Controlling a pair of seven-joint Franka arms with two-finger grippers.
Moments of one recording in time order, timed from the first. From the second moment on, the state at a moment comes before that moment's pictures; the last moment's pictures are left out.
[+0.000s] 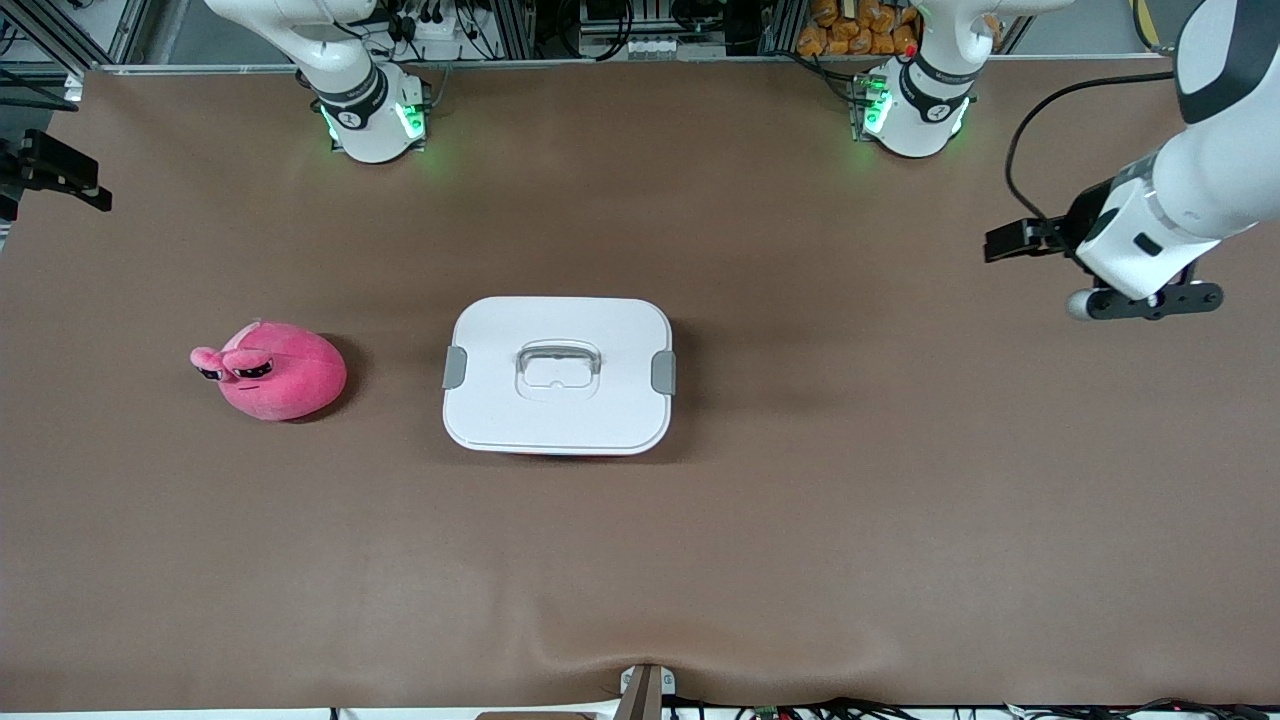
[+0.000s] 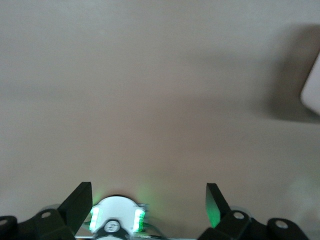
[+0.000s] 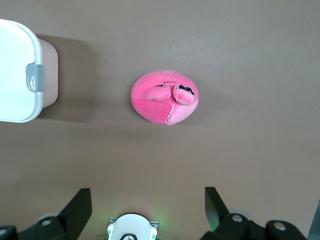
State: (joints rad) left arm -0.05 0.08 -0.10 -1.60 -0.09 1.46 -0.27; right arm -0.02 -0.06 -0.08 -1.53 -0.02 1.36 -0.21
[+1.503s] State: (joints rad) left arm -0.43 0.37 -0.14 -1.39 -0.17 1.88 -1.38; right arm -0.02 -0.03 -0.08 -1.49 -0.02 1.36 -0.21
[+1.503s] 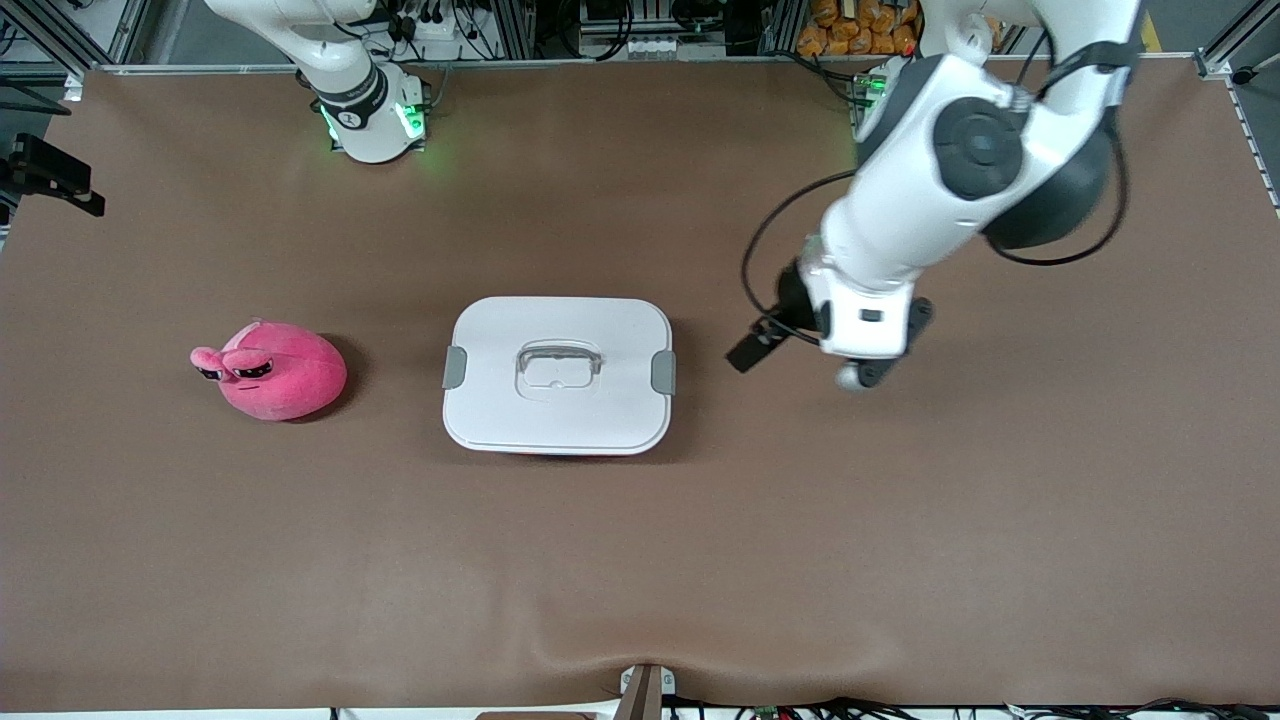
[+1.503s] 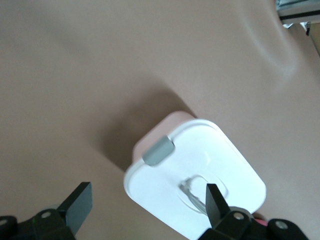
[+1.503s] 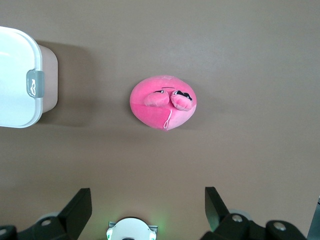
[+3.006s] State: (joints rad) left arm -0.80 0.71 -0.07 -1.29 -0.17 2.28 -2.30; right arm -0.02 0.01 -0.08 -1.47 -0.02 1.35 -0.21
